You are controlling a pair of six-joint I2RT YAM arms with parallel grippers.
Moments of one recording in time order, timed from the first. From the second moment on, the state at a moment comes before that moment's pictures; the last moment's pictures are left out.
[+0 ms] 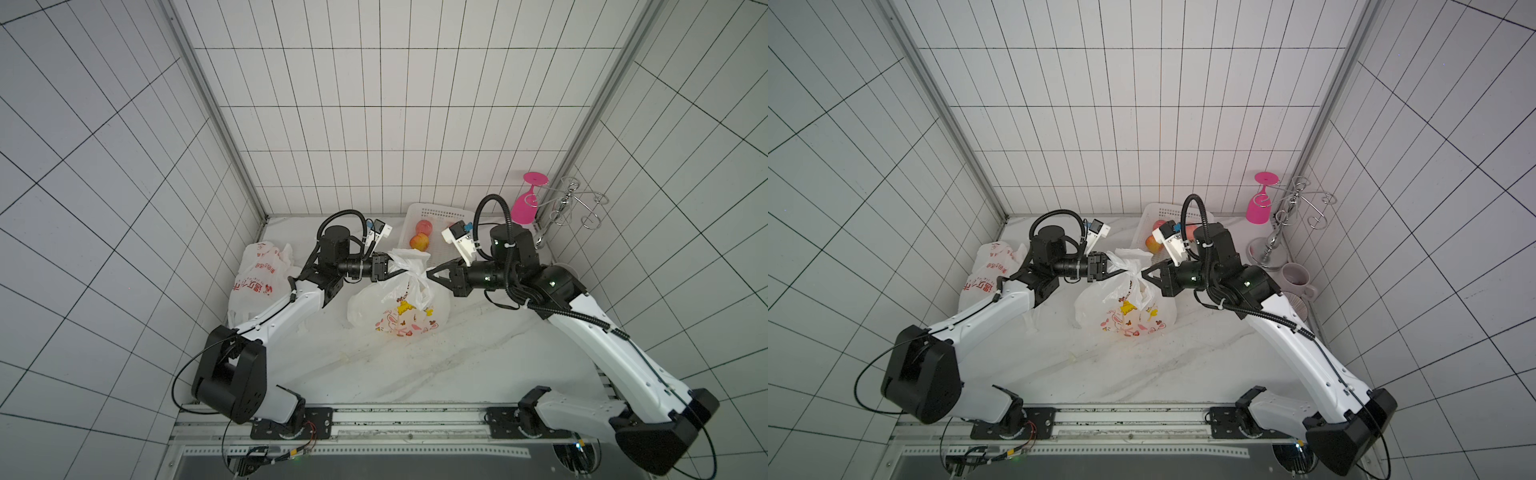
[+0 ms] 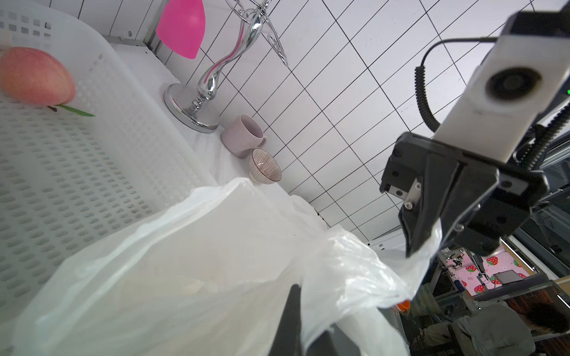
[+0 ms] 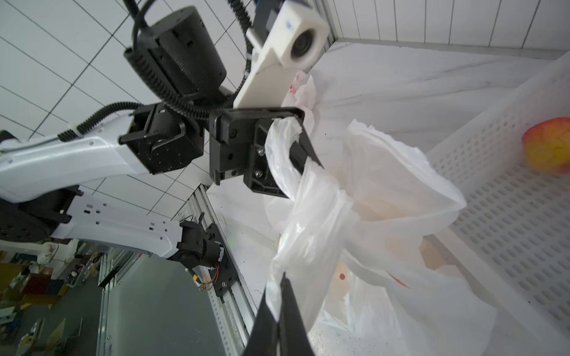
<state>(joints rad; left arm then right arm) -0.41 1.46 1.02 0.20 1.09 -0.60 0.62 1.18 1.29 -0.64 -0.56 0.22</state>
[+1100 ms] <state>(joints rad) -0.40 1.38 0.97 0.03 1.06 -0.31 0.58 1.27 1.11 -0.40 -0.49 0.18</state>
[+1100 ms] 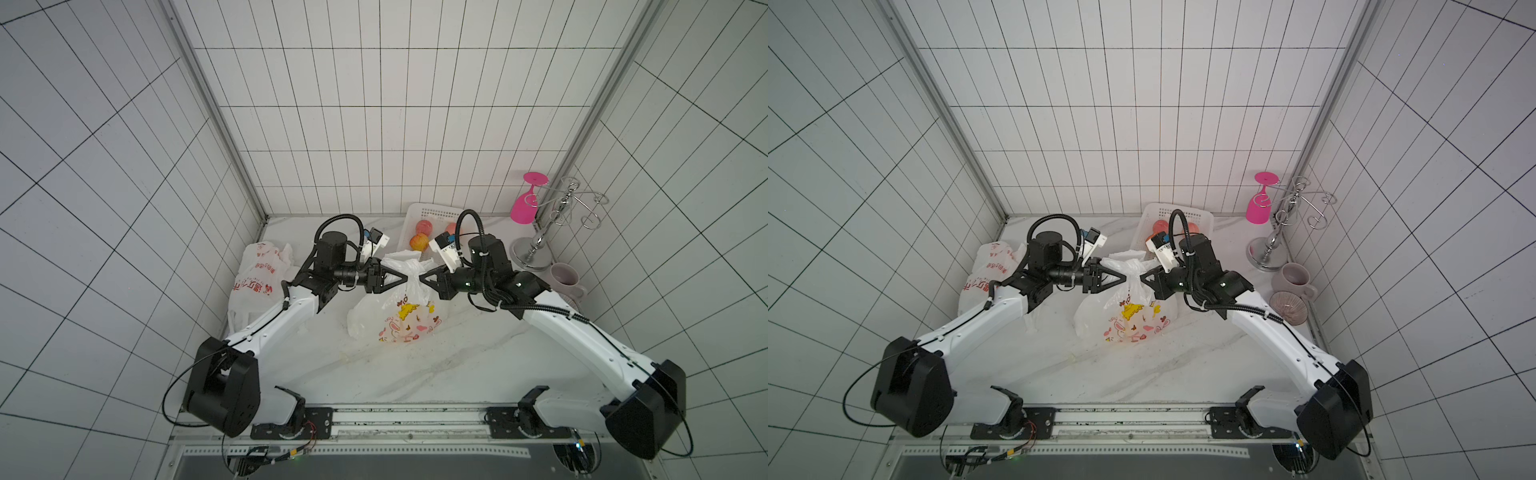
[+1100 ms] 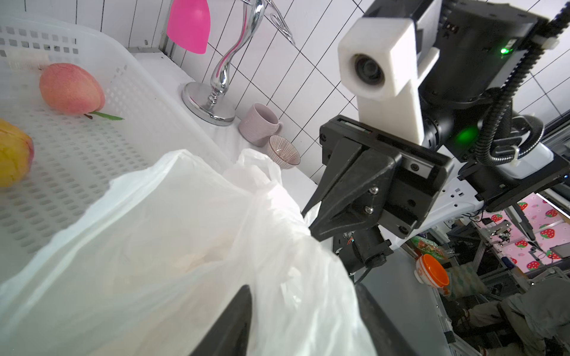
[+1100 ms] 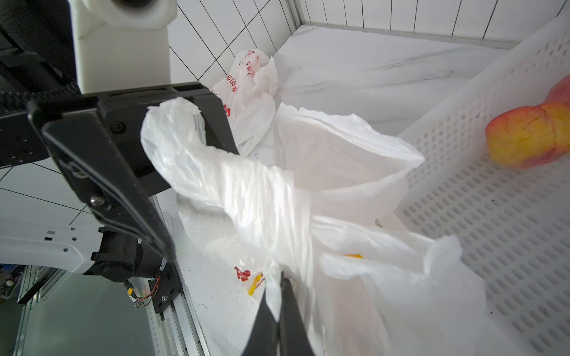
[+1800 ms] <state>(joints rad) -0.47 1.48 1.02 0.07 0.94 -0.34 0.58 1.28 1.05 -0.32 -0.52 0.24</state>
